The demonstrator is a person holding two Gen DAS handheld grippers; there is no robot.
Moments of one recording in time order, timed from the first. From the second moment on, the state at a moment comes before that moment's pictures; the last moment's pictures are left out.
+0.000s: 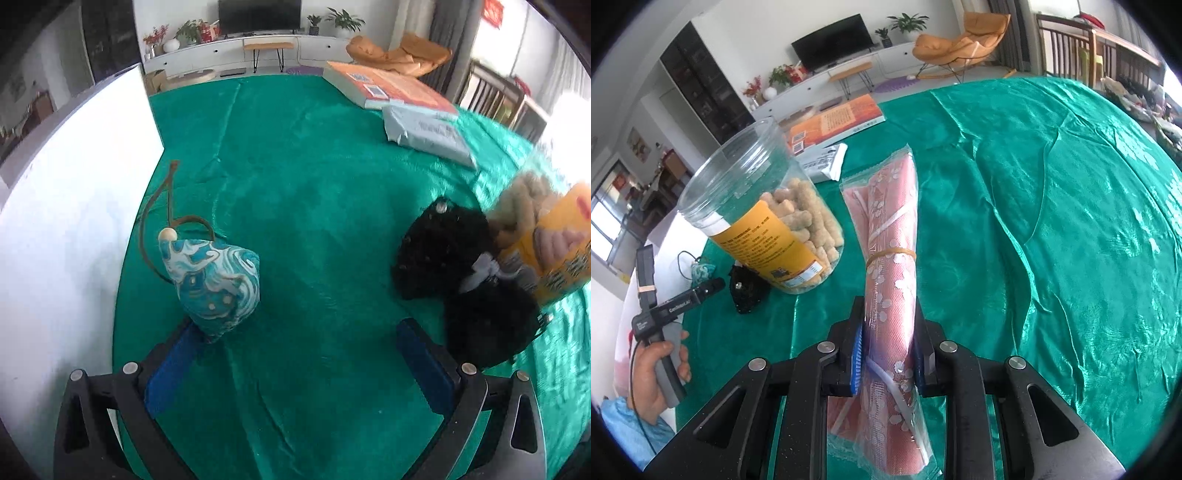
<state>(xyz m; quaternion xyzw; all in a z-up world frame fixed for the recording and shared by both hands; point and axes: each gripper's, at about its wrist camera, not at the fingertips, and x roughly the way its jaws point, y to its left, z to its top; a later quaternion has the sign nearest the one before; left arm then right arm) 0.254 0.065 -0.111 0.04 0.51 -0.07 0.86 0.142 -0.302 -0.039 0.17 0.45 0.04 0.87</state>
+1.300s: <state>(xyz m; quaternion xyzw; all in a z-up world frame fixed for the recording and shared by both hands) 0.033 0.335 0.069 -0.08 0.38 0.04 0.92 0.131 0.015 0.137 0.10 0.37 0.38 0.84</state>
